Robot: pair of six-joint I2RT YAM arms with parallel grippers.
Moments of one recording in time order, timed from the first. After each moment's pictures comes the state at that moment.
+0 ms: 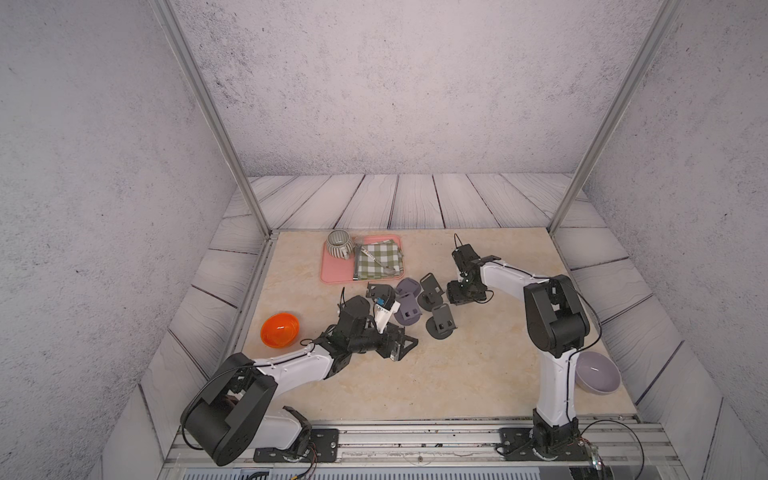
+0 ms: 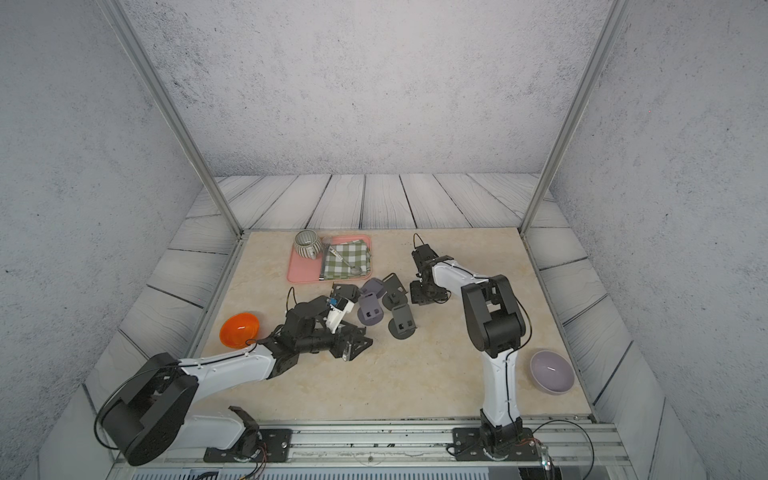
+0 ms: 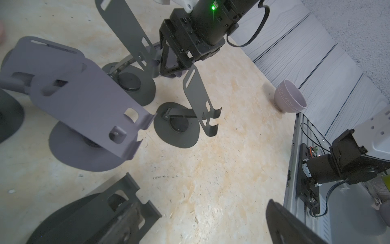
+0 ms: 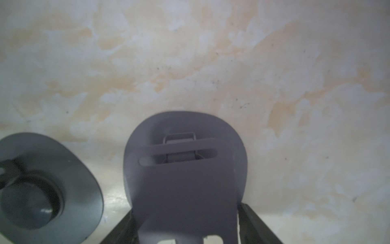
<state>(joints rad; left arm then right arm) -0.64 1.35 0.48 0.35 0.53 -0.30 0.37 2.06 1.46 -0.71 0.07 0.24</state>
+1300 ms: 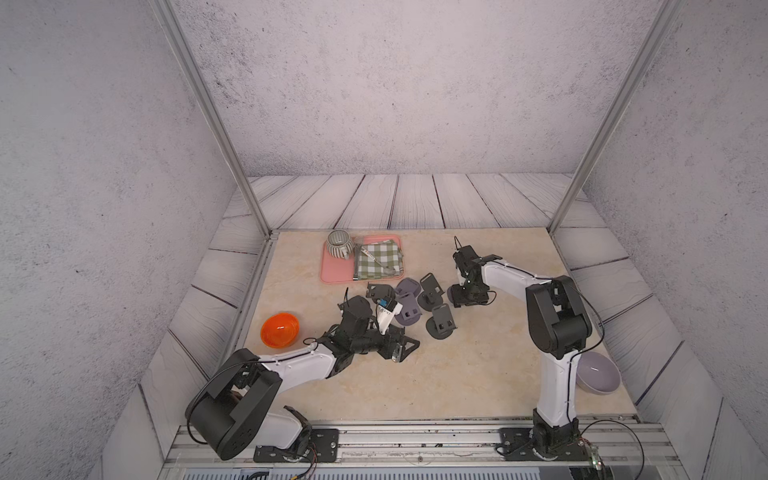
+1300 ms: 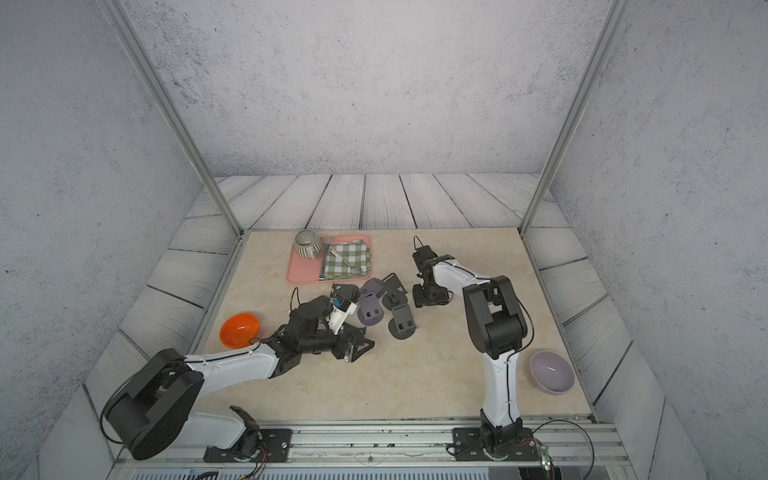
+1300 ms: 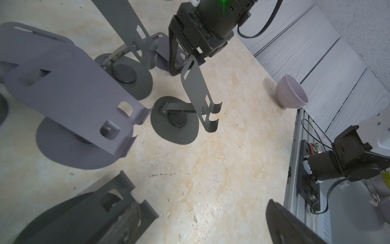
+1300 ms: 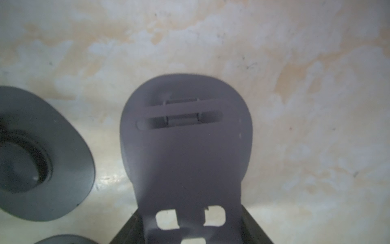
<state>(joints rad) -0.65 1.38 0.49 0.35 0.53 -0.30 0.37 2.04 1.46 -0.80 0.05 0.20</state>
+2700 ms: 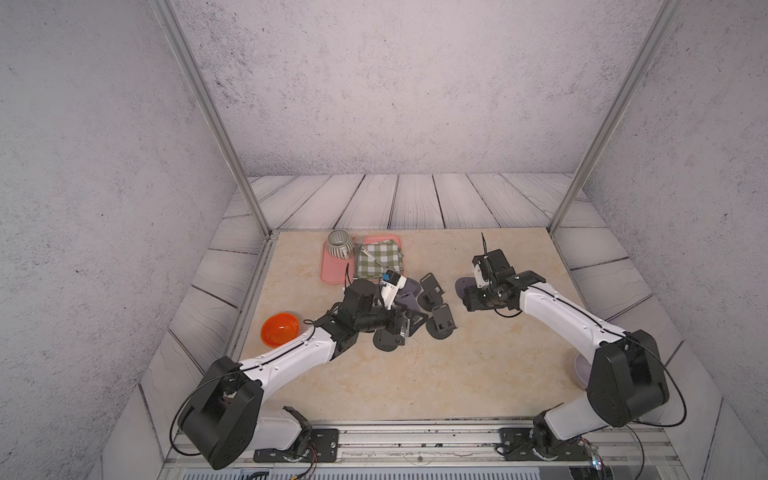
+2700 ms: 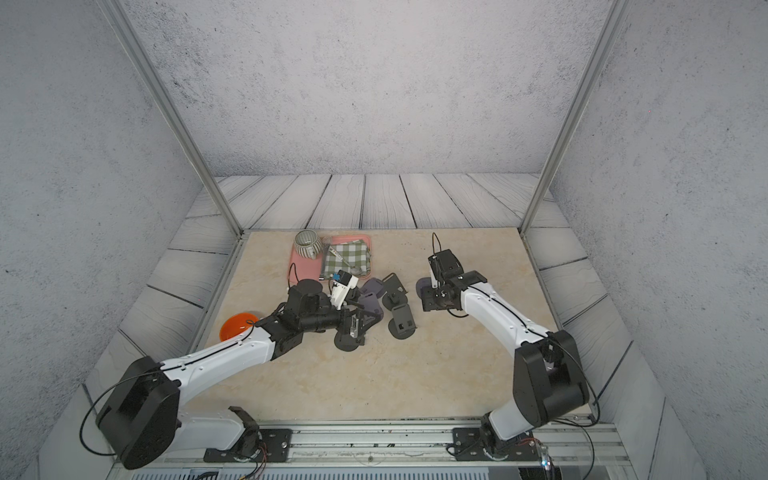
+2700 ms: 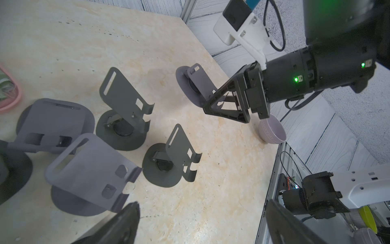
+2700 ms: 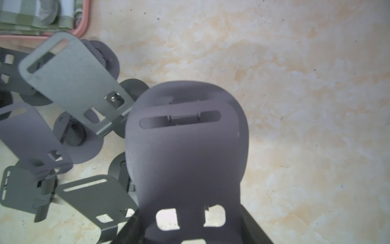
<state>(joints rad) -0.66 1.34 0.75 0.14 0.50 -0.42 0.41 1.49 1.12 -0.69 0.01 0.23</state>
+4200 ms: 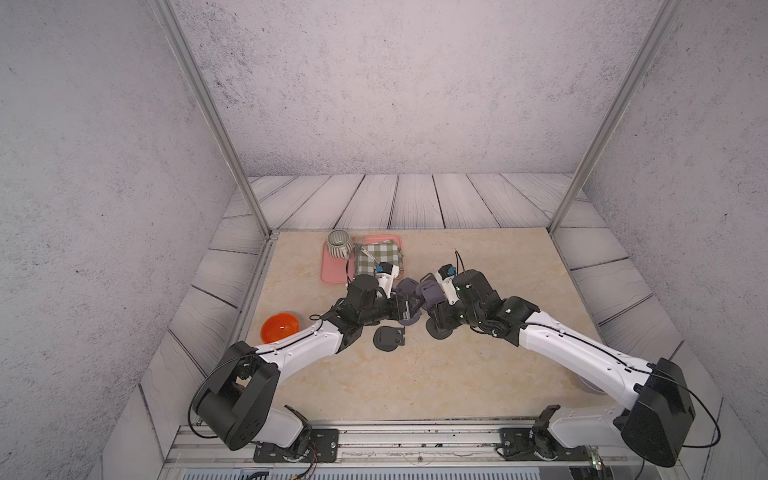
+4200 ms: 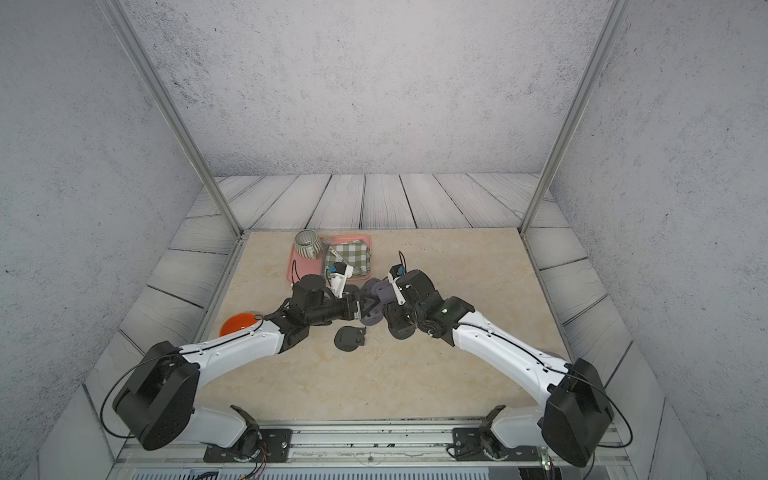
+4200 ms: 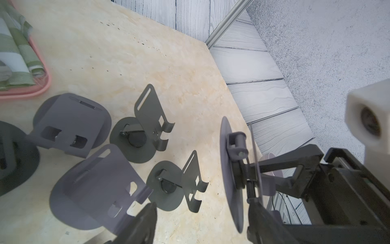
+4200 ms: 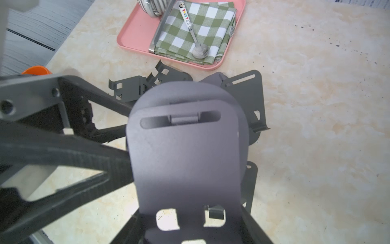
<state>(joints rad) -0.63 1.43 0.76 0.29 0.41 -0.66 0.75 1.32 1.04 -0.51 0.03 0.28</state>
